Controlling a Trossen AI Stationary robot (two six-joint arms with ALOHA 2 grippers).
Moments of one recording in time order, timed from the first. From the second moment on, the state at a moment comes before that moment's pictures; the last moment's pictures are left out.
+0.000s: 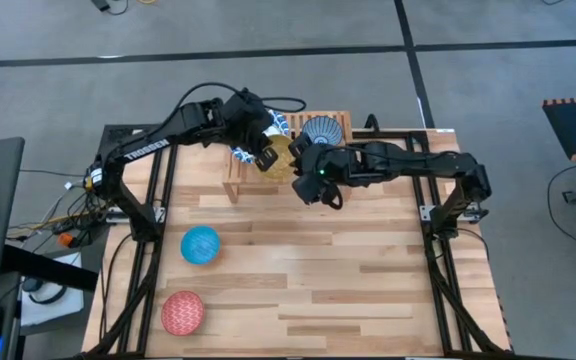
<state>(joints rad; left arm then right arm) 0.35 1.64 1.86 -1.00 -0.16 -0.18 0.00 1.71 1.86 -0.90 0.44 -1.04</state>
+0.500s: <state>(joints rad) 0.31 1.64 1.86 -1.02 -0.16 -0.09 0.03 1.71 1.86 -0.95 0.33 -1.03</state>
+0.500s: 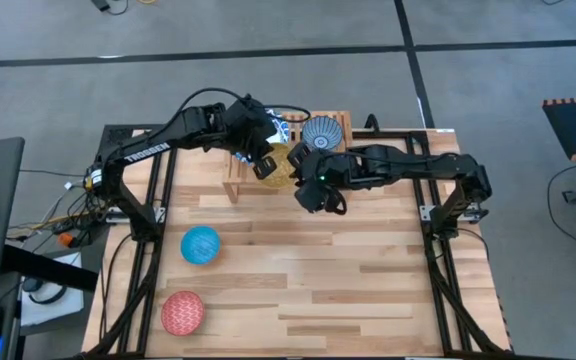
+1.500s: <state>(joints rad) 0.23 1.67 1.85 -1.06 0.10 0.02 0.08 1.80 1.86 -1.00 0.23 -1.16</state>
